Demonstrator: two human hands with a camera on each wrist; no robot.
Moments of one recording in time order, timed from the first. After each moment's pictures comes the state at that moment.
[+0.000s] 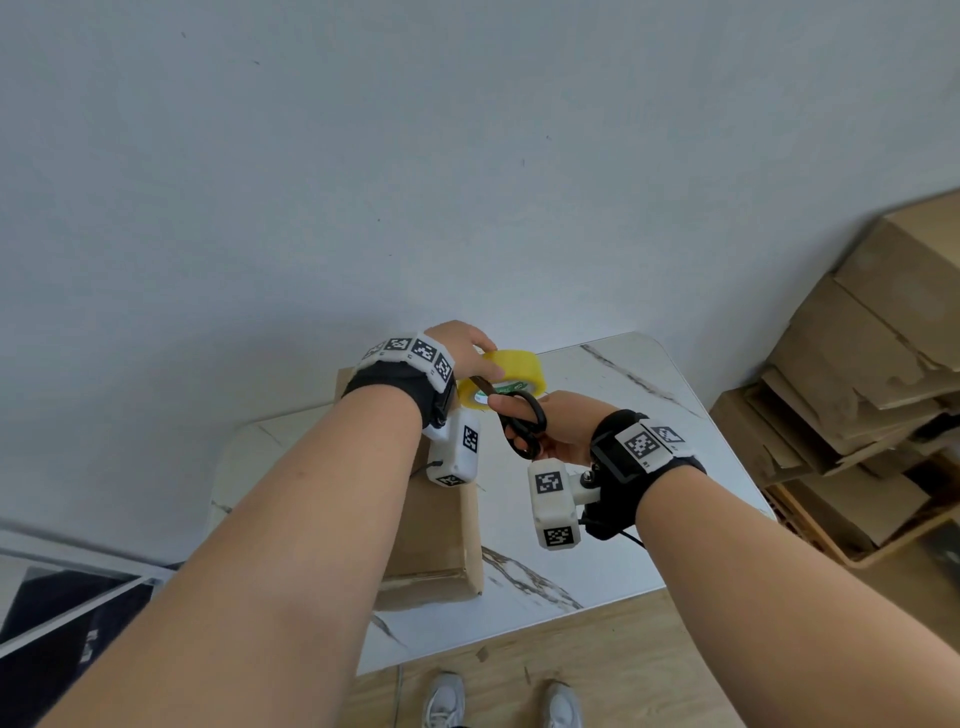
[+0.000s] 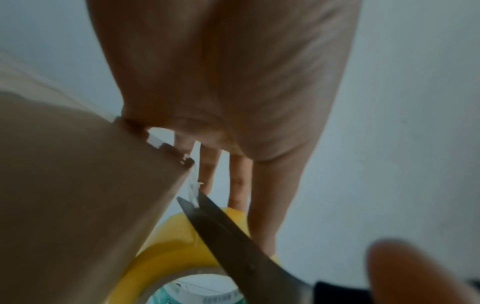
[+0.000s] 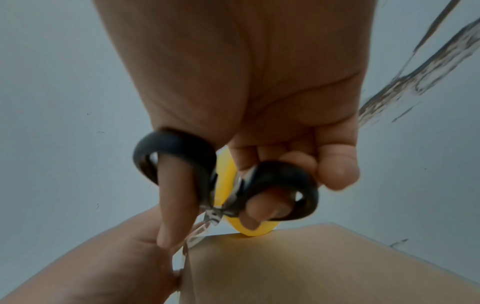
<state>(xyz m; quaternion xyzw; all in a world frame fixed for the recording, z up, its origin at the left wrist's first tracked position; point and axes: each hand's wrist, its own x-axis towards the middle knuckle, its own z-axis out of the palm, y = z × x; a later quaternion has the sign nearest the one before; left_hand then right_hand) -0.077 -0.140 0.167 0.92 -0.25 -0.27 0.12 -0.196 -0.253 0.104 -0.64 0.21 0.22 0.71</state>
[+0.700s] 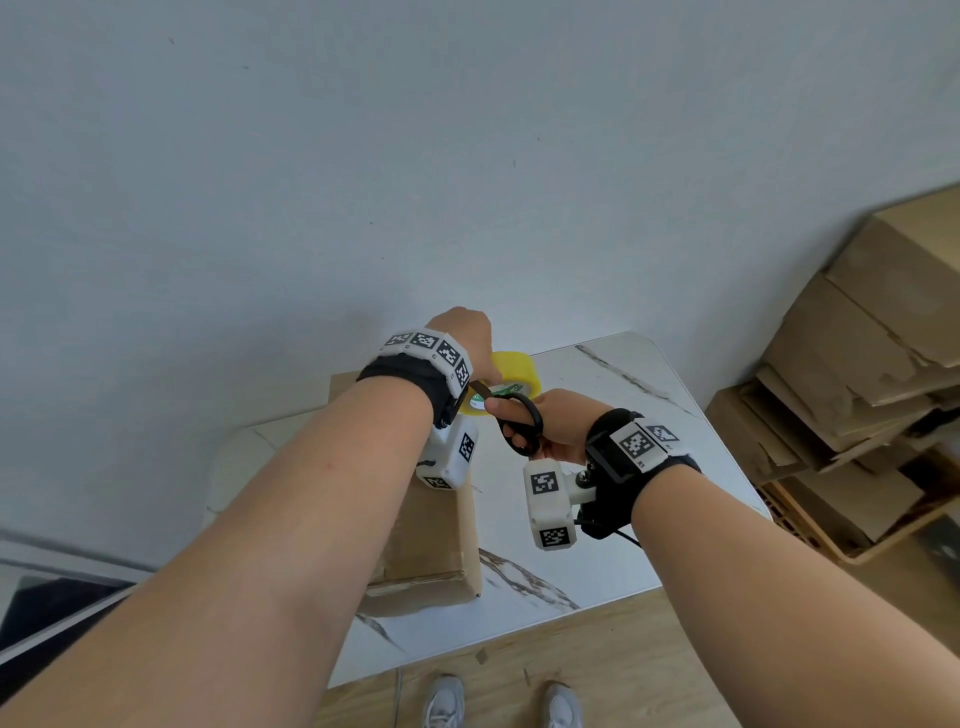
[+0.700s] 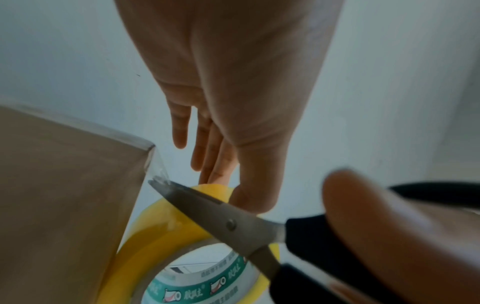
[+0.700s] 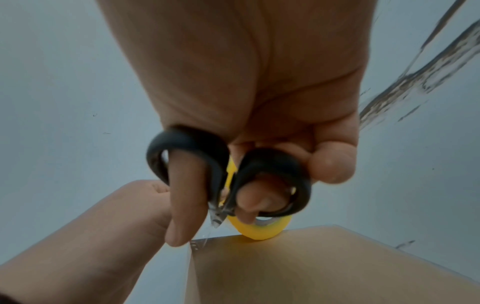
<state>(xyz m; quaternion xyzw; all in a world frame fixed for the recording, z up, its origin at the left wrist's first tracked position) -0.078 -0.167 0.163 0.93 -0.32 -0.17 -0.03 -0.198 -0.255 0.108 -0.64 0.23 0.21 0.70</state>
